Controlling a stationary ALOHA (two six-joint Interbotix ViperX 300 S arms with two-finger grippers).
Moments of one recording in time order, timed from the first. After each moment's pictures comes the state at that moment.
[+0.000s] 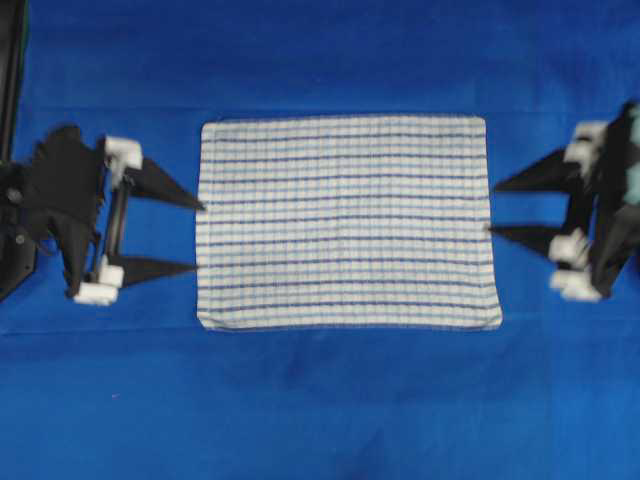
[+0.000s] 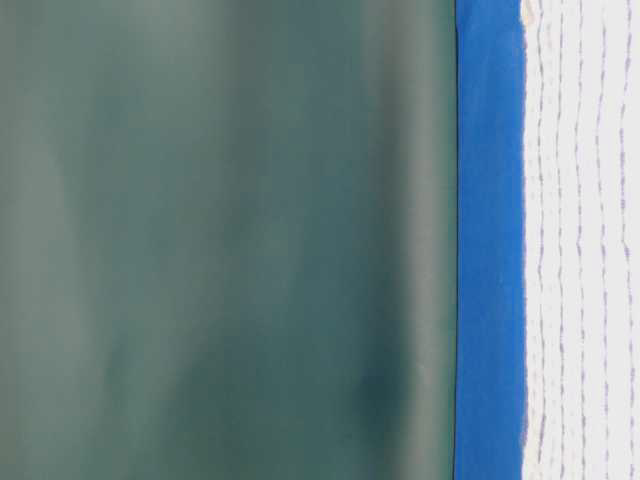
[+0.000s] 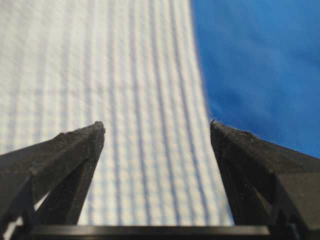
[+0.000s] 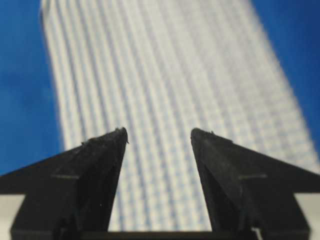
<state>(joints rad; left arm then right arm) -0.06 -0.64 1.11 -0.03 -0.11 -0.01 0.25 -0.70 0.96 -0.94 0.49 1.20</state>
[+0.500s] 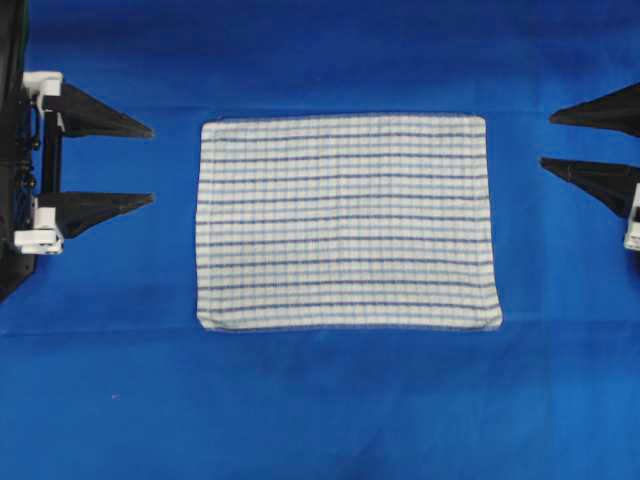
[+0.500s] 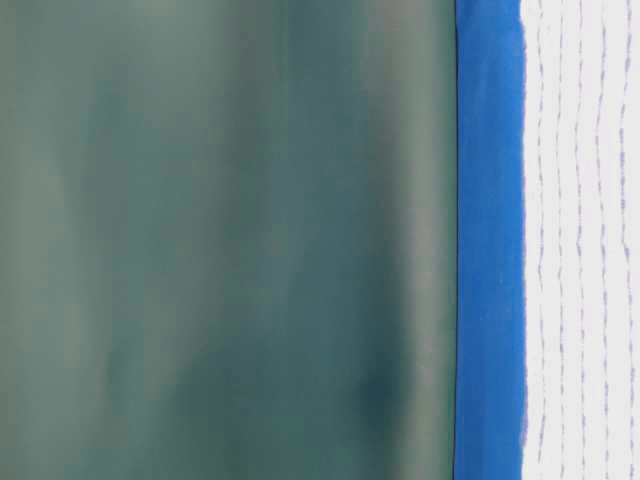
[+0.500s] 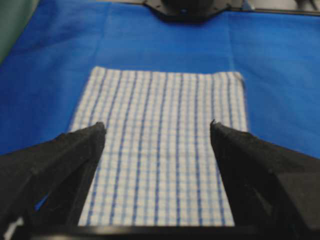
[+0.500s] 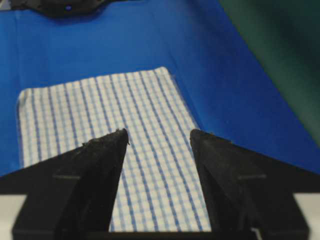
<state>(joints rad) 0.07 -0.94 1.16 -0.03 -0.07 0.03 0.23 -0.94 1.00 -1.12 0.54 1.19</state>
